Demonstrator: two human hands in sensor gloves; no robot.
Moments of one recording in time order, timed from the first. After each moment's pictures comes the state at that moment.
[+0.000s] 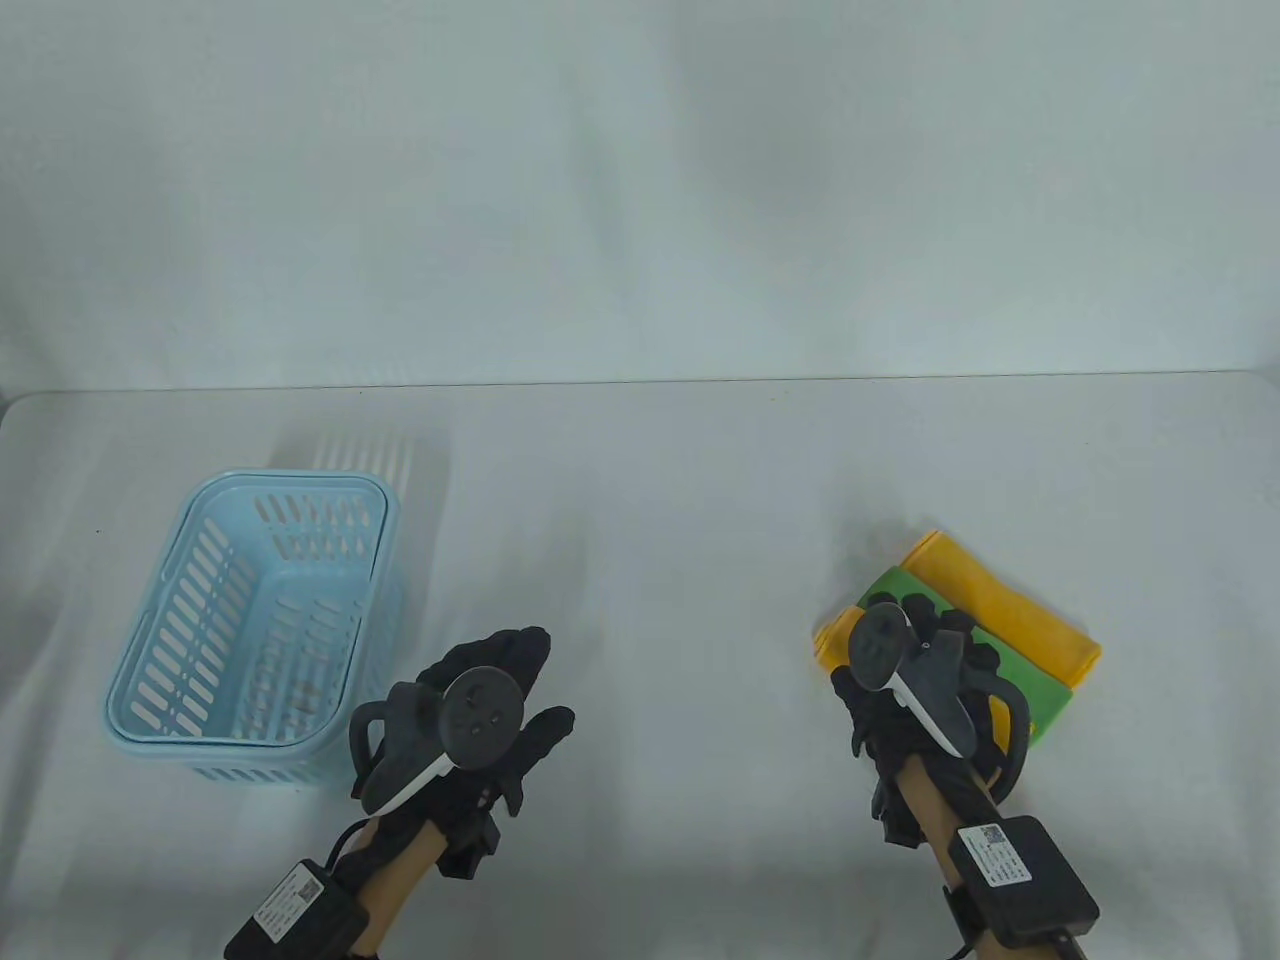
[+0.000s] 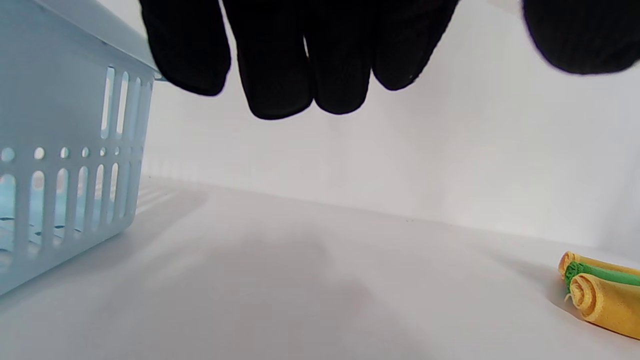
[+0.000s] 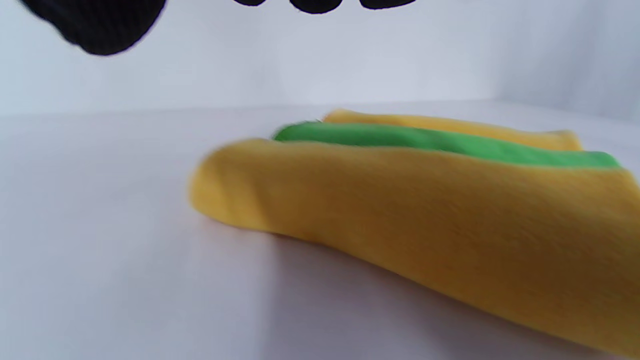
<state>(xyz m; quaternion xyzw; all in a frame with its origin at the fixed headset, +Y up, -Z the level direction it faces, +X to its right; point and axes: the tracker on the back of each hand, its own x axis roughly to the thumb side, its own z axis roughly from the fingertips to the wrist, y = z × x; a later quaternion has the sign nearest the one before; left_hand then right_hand) -0.174 -0.663 -0.293 0.03 -0.10 0.11 0.99 0.191 -0.678 -0.328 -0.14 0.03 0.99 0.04</state>
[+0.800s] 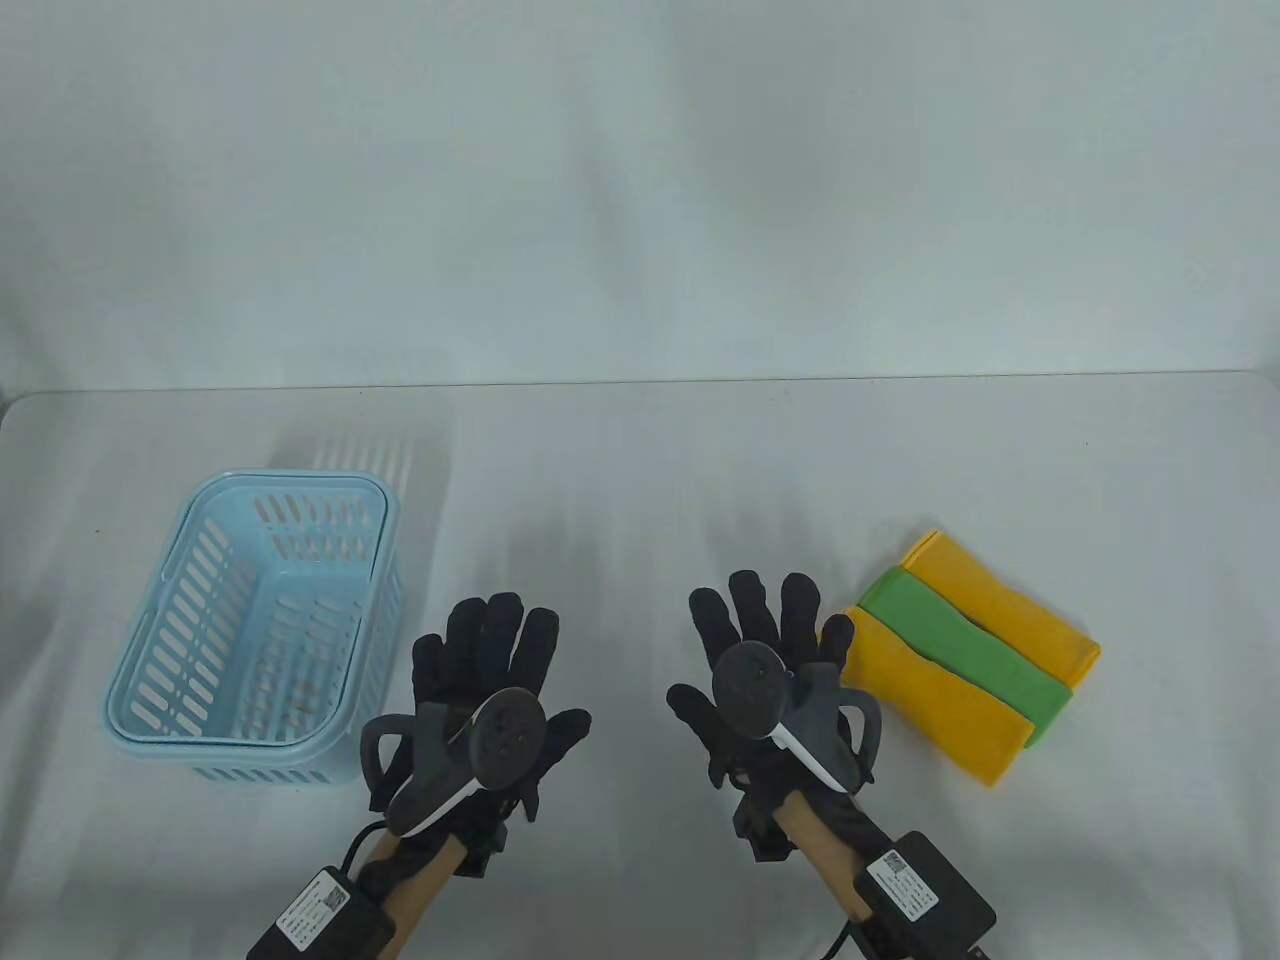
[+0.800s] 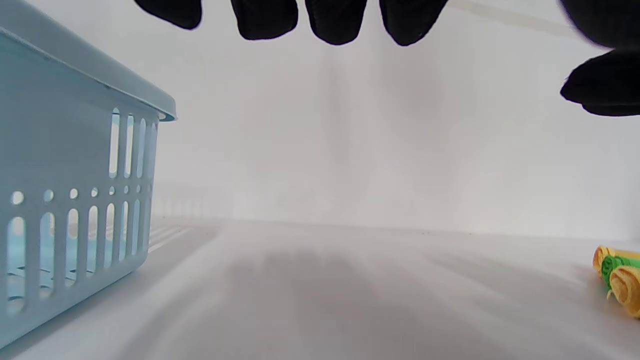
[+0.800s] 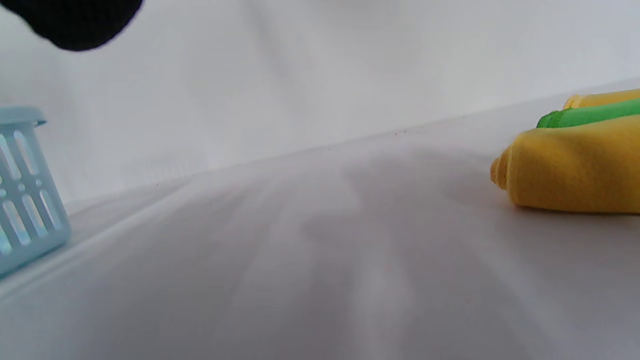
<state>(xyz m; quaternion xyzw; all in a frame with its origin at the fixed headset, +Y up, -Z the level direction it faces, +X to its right) -0.159 -0.672 -0.285 0.07 -0.09 0.04 0.99 0.087 -0.692 -0.311 0.03 -0.02 0.99 0.13</state>
